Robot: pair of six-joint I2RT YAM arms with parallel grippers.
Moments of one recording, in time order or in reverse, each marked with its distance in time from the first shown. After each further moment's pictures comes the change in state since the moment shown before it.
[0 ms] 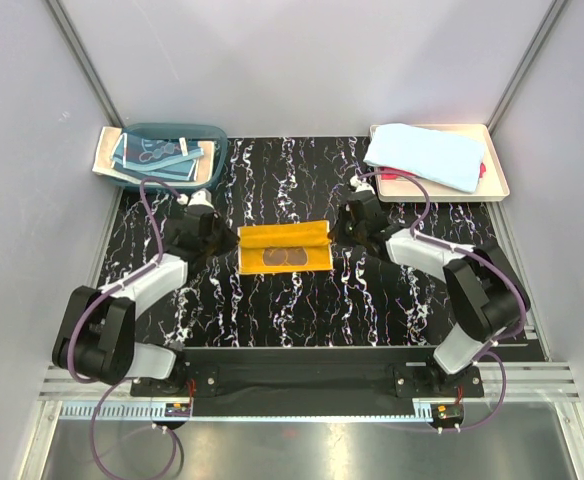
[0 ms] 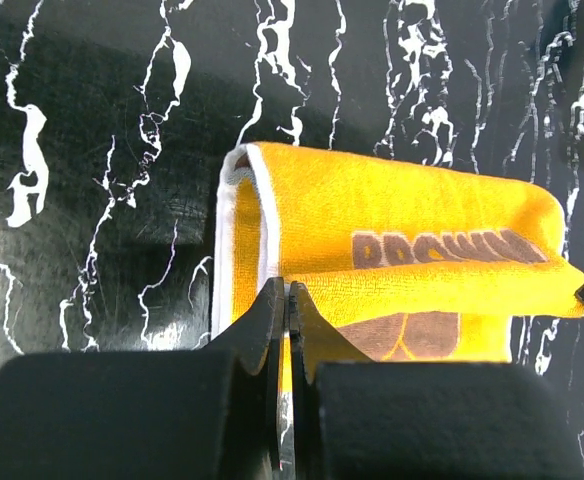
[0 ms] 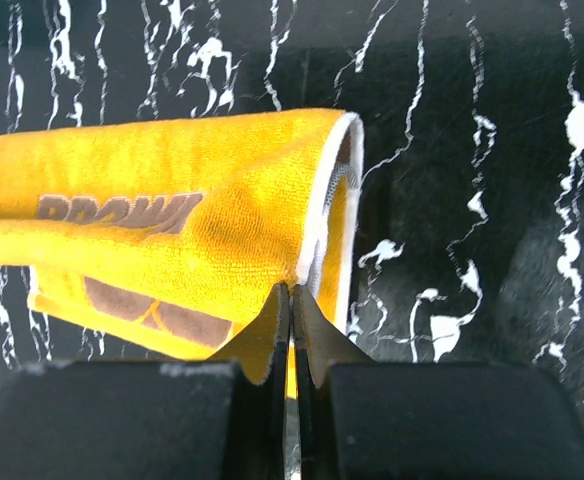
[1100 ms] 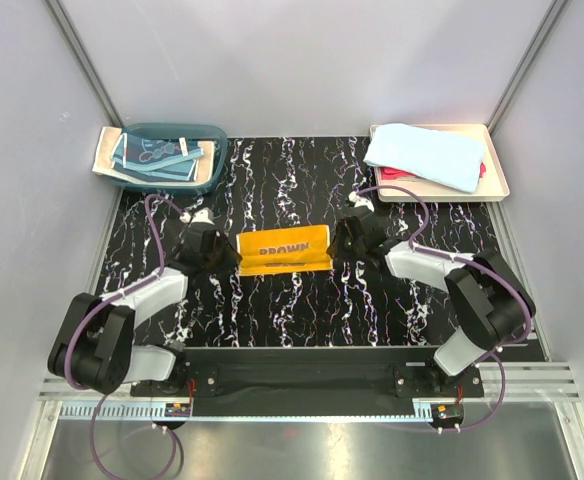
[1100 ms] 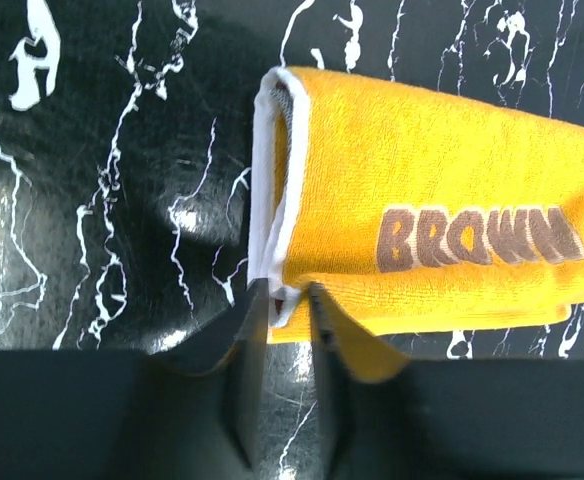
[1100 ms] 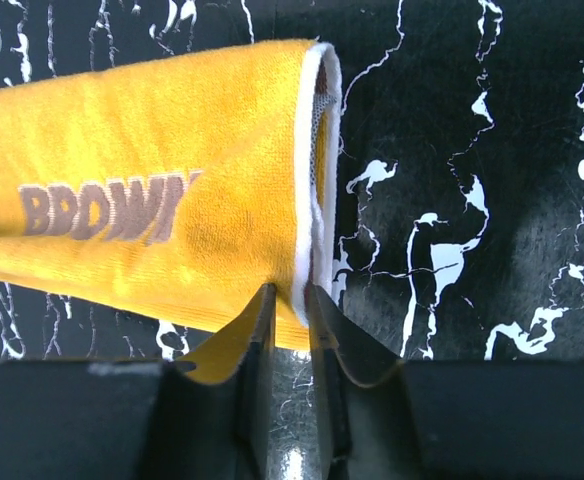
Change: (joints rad) left arm -0.030 -0.052 -0.130 -0.005 -0.004 -0.016; right arm 0.064 -0.051 -0.111 0.006 0.054 0.049
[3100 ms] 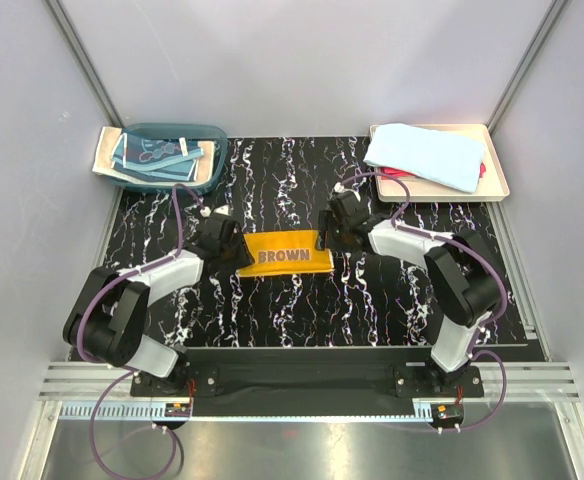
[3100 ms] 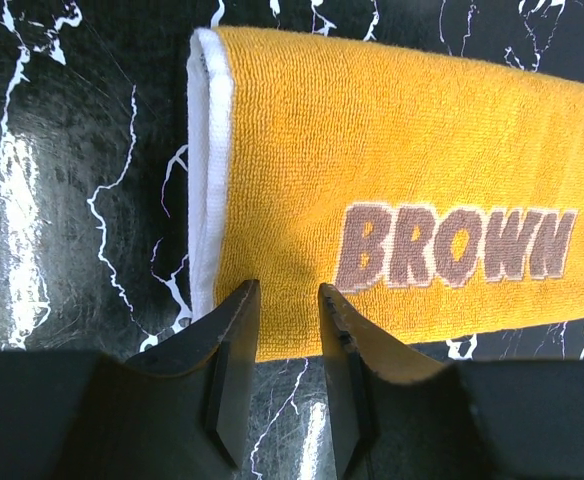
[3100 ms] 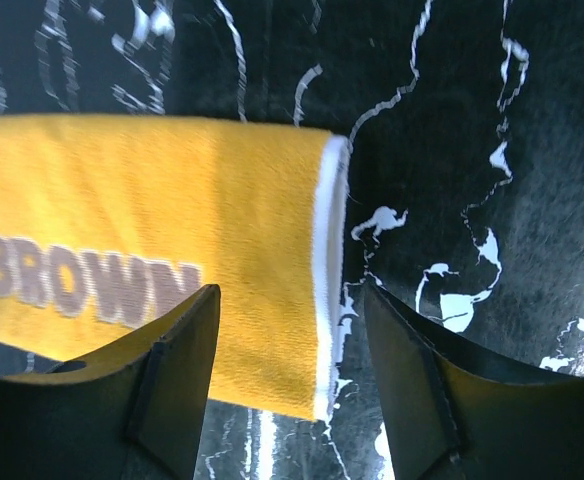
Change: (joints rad) left arm -0.087 0.155 0.156 -0.151 0.002 0.005; right arm -0.002 0.161 0.255 -0.224 0.007 -0.046
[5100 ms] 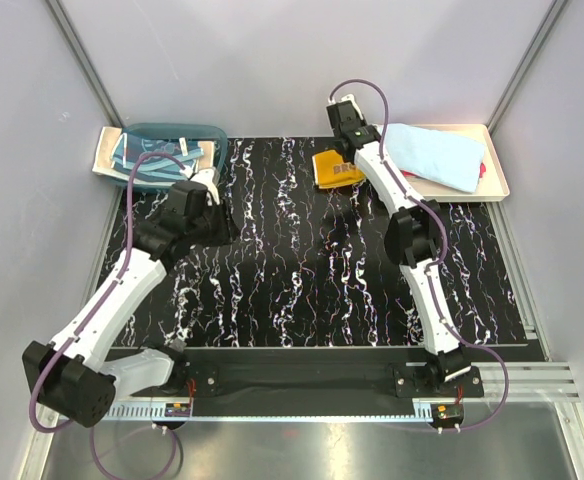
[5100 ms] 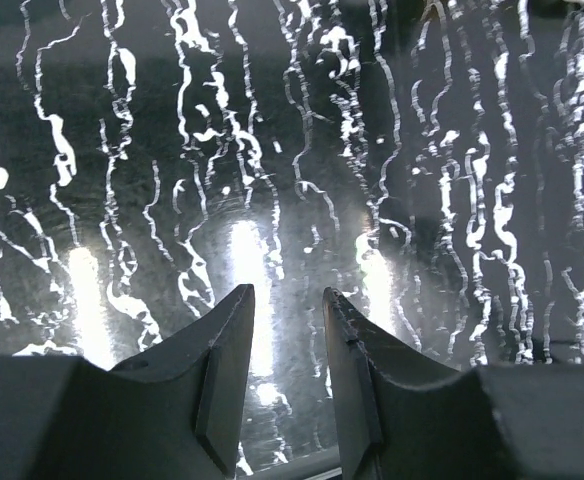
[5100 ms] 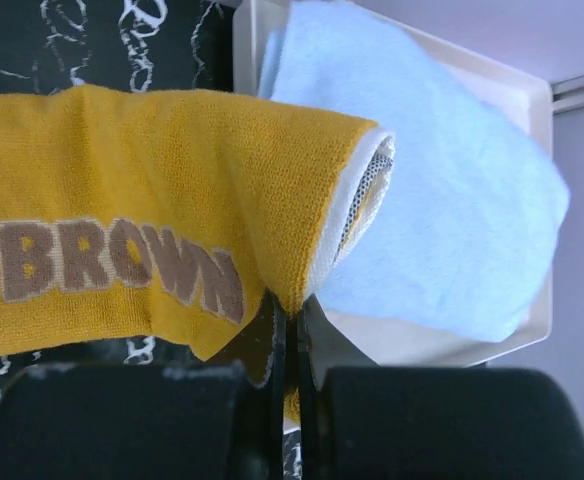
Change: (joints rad) left arm 0.012 -0.335 0.380 -0.544 0.032 0.248; right arm -0.177 0.780 1.482 -0.587 0.636 -0.712
